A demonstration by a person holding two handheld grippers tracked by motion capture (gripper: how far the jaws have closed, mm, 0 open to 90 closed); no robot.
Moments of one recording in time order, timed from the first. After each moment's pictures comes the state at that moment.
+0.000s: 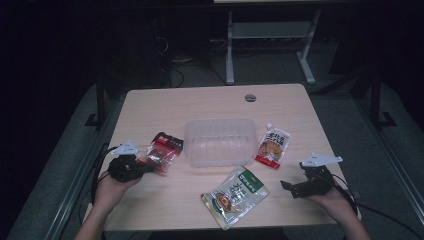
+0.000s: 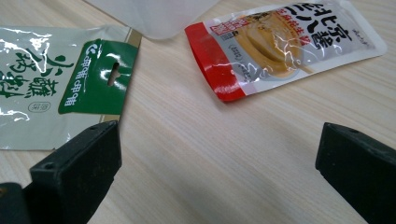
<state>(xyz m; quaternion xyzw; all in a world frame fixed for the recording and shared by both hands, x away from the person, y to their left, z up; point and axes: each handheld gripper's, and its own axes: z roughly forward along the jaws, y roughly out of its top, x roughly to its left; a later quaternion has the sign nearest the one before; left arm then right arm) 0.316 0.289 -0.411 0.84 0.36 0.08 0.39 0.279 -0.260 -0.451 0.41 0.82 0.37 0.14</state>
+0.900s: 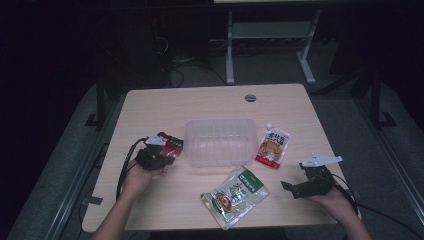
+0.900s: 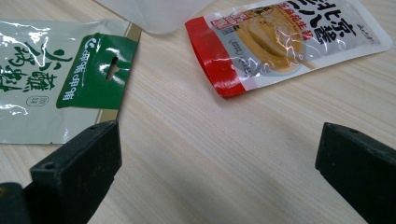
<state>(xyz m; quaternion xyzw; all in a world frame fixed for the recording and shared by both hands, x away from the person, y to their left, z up) 0.360 0.241 -0.448 0.87 0.37 0.08 0.32 0.280 -0.263 -0.454 0.41 0.82 0.37 0.14</state>
